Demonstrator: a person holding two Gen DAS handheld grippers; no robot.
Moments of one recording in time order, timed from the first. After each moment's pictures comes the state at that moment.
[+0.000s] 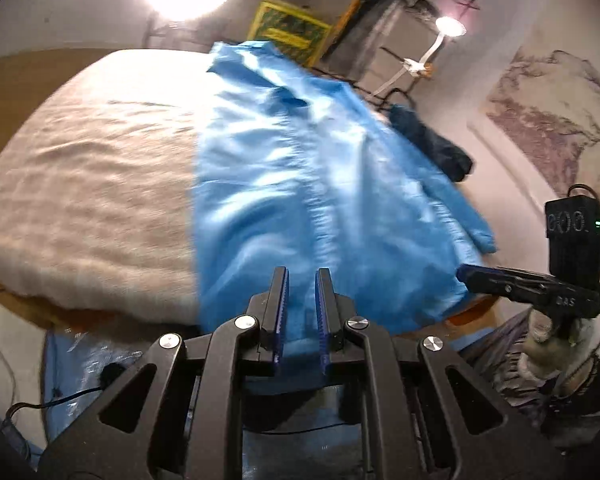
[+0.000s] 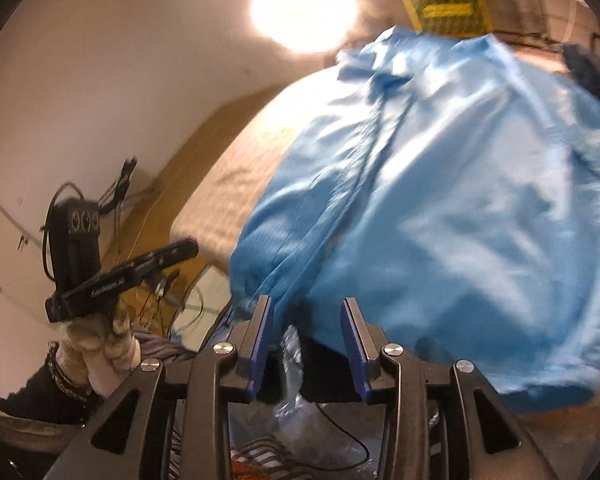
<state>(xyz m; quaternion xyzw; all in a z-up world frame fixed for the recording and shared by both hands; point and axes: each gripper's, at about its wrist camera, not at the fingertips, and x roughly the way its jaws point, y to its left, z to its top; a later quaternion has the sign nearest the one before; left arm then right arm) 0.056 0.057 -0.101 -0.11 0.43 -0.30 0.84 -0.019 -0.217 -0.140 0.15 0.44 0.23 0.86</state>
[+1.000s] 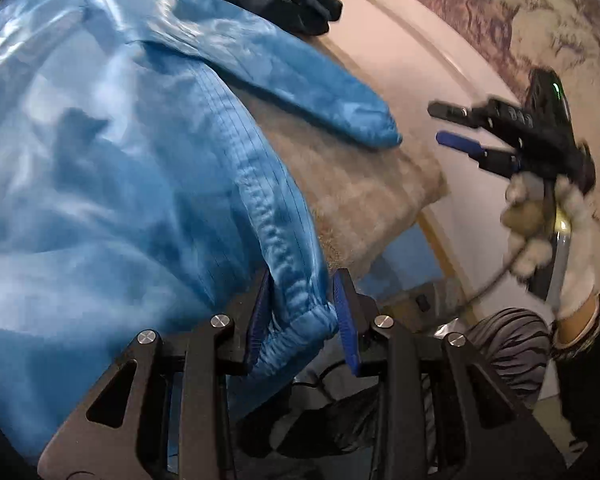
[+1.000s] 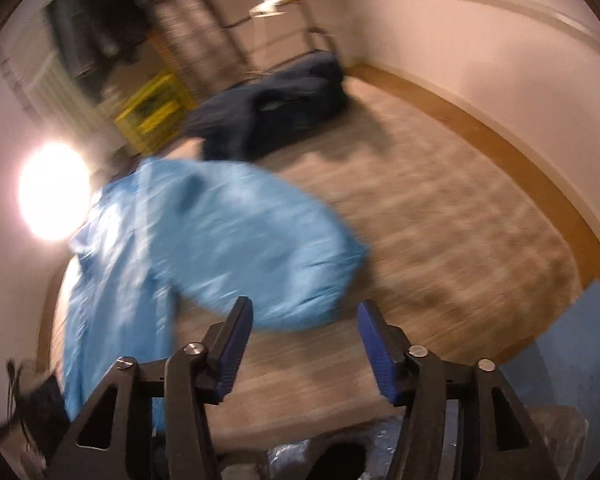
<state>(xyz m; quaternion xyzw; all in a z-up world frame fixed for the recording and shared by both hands) 0.041 -0.297 -0.163 0.01 0.53 -0.50 0.69 -0.083 -0.579 -0.141 0.30 0.38 -0.18 0.86</state>
